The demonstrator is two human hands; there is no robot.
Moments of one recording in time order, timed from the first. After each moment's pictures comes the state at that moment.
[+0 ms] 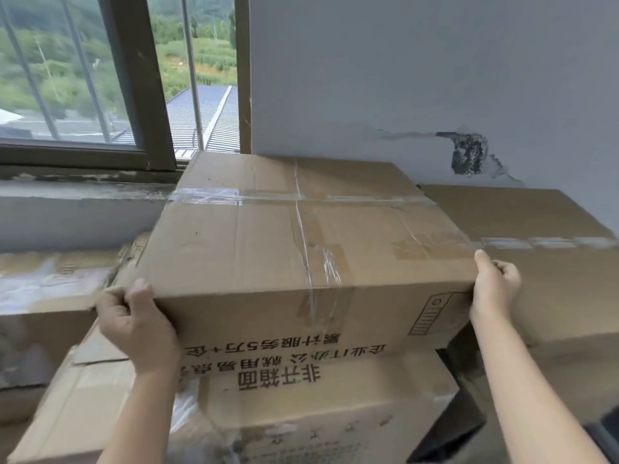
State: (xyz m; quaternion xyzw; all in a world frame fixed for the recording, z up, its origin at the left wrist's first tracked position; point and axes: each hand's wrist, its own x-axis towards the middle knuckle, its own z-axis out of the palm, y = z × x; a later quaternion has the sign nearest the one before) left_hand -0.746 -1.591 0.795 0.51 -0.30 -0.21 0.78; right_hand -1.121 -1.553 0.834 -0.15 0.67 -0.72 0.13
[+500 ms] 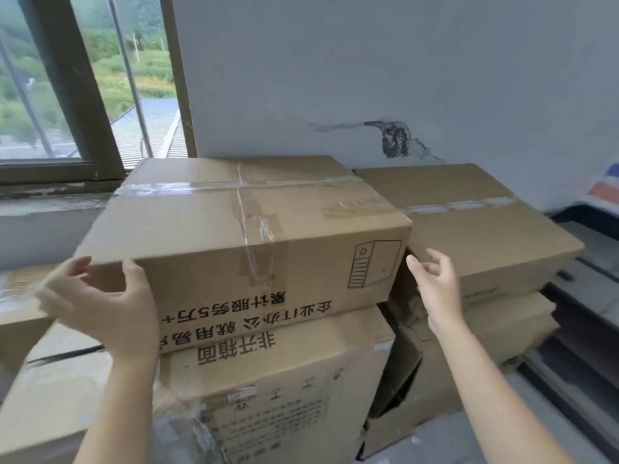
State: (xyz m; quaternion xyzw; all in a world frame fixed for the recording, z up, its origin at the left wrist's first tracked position) left_hand -0.773 -1.544 0.812 0.56 -0.41 -0.07 0.72; right_hand -1.116 -1.441 0.815 -0.28 0.71 -0.62 0.18
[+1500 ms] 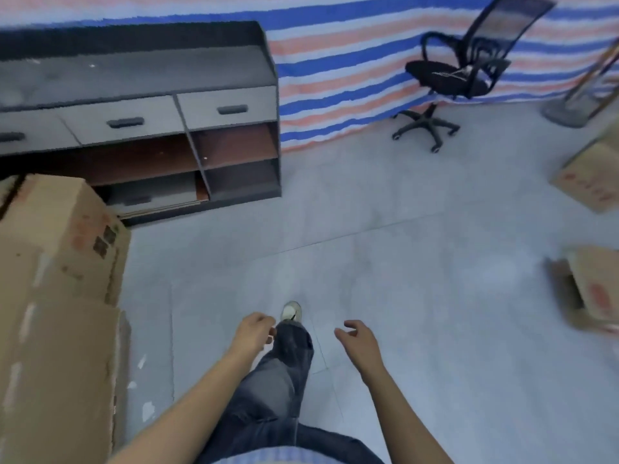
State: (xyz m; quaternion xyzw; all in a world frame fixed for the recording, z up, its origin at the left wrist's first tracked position) left_hand -1.212 -1.024 0.613 0.15 -0.78 -0.50 -0.35; right_hand -1.122 -0.856 0.593 0.40 0.74 -0.52 0.14
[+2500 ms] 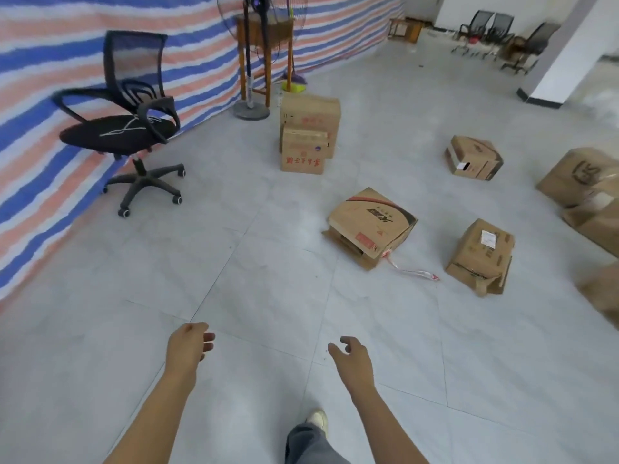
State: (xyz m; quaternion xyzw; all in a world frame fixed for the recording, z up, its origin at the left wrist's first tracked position) left_hand -1.364 -0.508 0.639 -0.13 -0.76 -0.46 -0.43; right_hand -1.116 -0.475 0.610 0.73 0.47 -0.46 -0.19
